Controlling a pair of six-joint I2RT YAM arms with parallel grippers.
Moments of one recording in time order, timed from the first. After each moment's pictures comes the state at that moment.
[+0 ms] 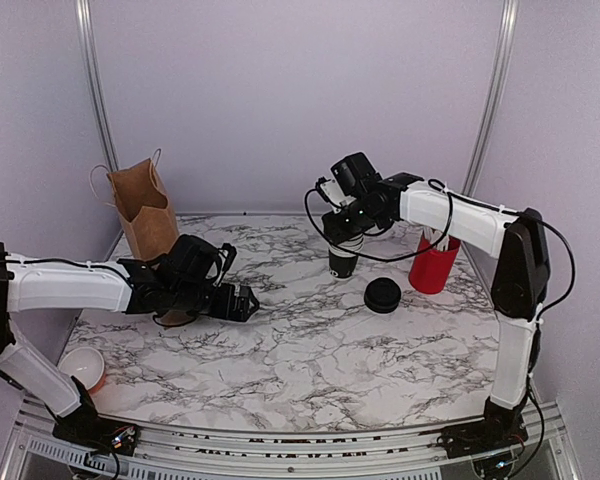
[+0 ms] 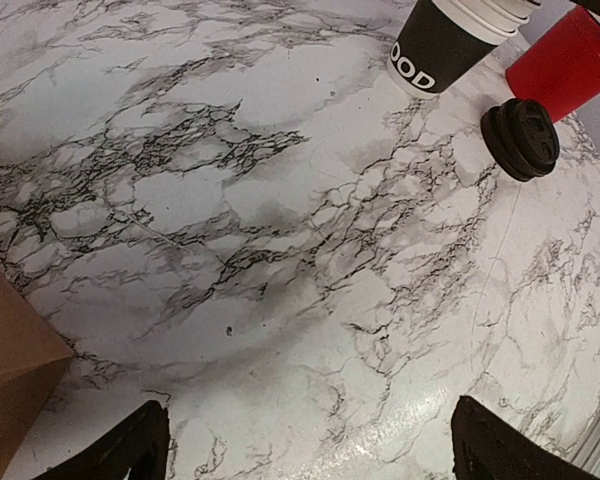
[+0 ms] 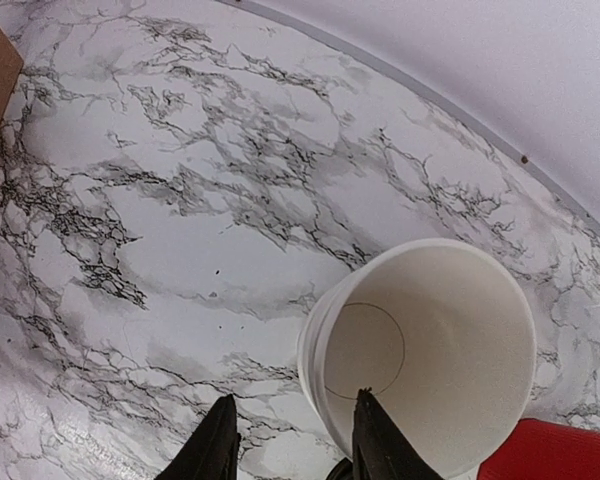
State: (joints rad) left arm -0.80 1.49 0.87 -0.18 -0.04 -0.49; right arm 0.66 1.99 1.81 -0.67 0.15 0.03
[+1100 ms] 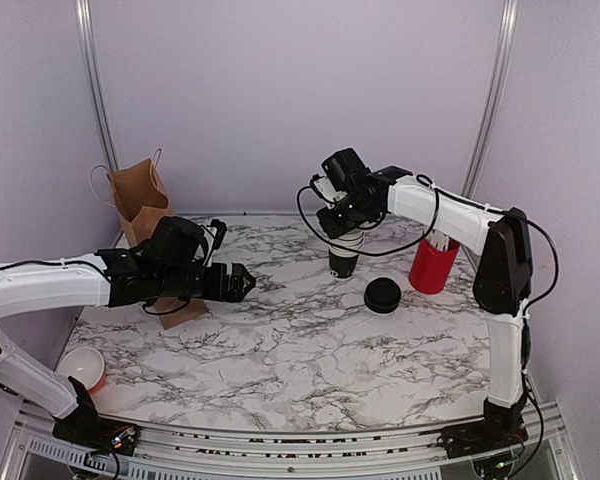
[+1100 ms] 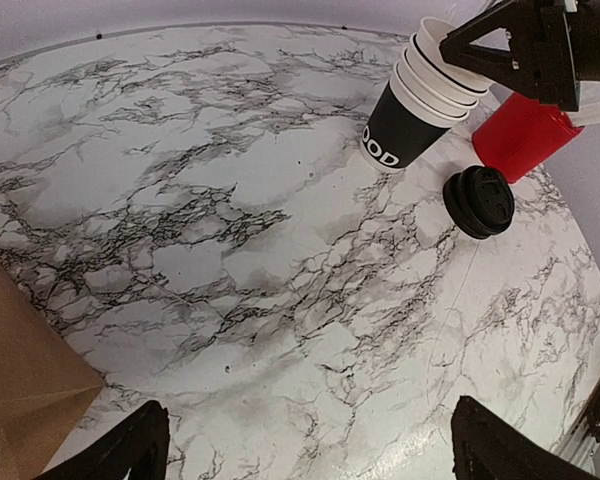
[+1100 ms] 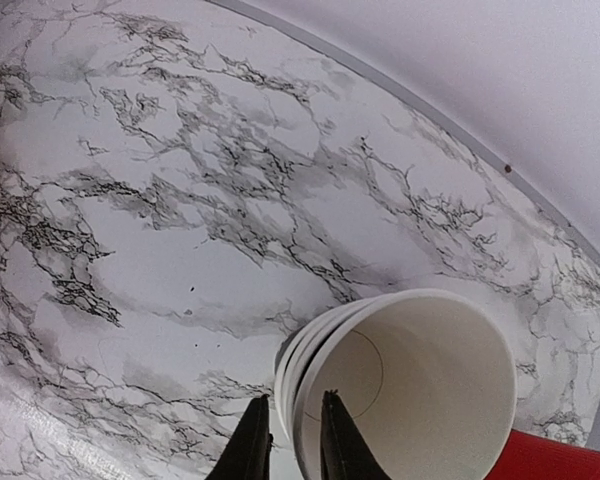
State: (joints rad) left arm -0.80 1.37 0.92 -0.21 -0.09 -0.49; right arm 0.66 2.10 1.99 -0.76 0.21 0.01
